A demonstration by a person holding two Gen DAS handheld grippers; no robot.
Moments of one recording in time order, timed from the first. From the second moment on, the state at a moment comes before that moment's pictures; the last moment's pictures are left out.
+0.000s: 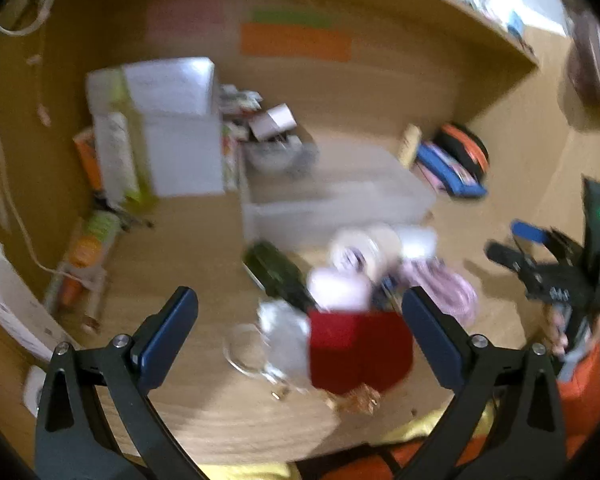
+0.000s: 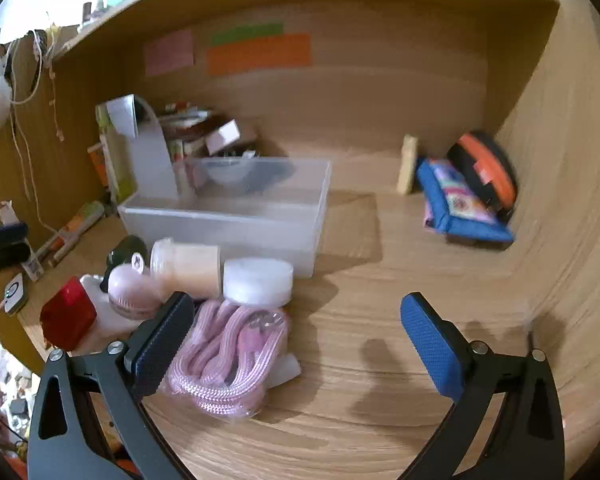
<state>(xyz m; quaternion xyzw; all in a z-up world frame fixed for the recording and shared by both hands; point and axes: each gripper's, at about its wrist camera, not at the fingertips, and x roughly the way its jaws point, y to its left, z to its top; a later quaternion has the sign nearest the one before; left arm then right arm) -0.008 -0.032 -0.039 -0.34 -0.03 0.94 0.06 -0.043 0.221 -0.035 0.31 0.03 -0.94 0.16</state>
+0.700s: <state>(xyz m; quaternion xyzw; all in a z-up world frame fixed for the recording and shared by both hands) -0.021 -0.007 -0.089 -0.37 0.00 0.92 0.13 -0.108 0.182 -0.073 0.41 0.06 -0.89 0.19</state>
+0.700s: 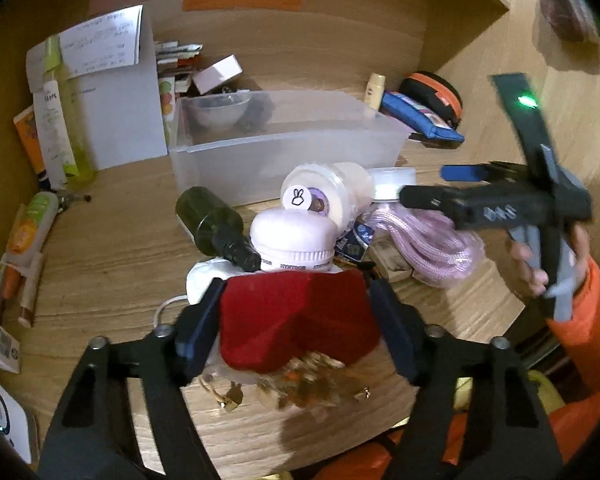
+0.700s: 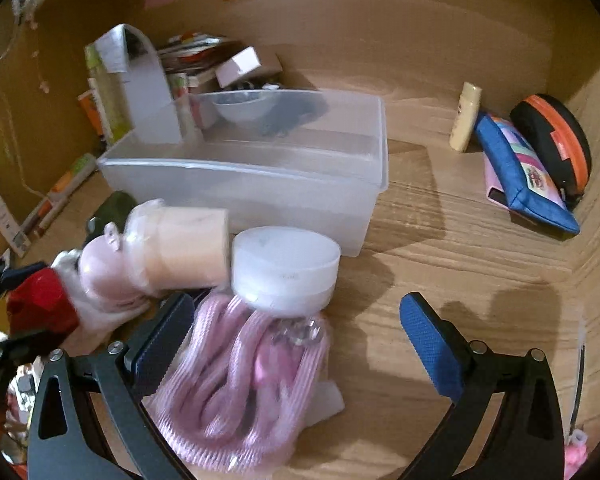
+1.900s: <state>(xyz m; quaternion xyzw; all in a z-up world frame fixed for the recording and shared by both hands) -0.044 -0.051 -0.004 -0.26 -0.02 0.96 0.05 -0.106 0.200 -0.020 0.36 0.03 -0.91 0.22</state>
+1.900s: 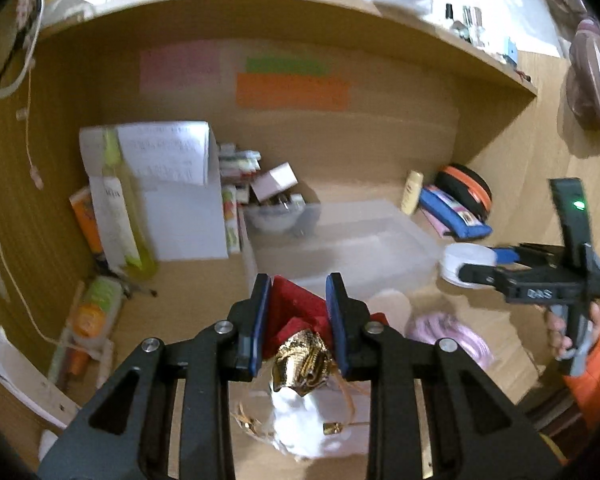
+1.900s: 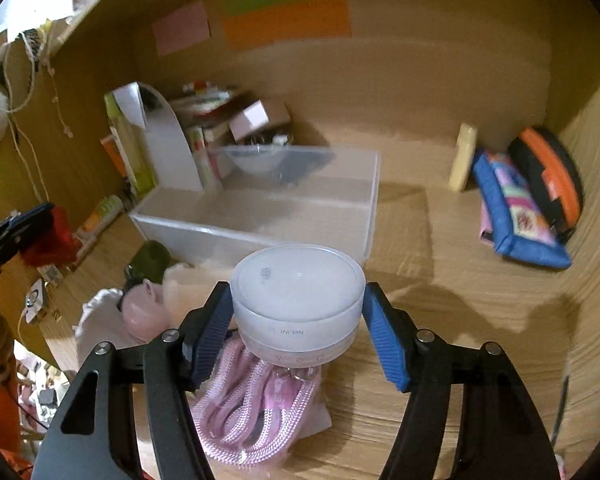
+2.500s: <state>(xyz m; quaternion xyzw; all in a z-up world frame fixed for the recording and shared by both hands) -0.124 -0.044 0.027 -0.23 0.00 0.97 0.02 -0.129 0.191 0.035 0.29 0.02 -0.93 0.24</state>
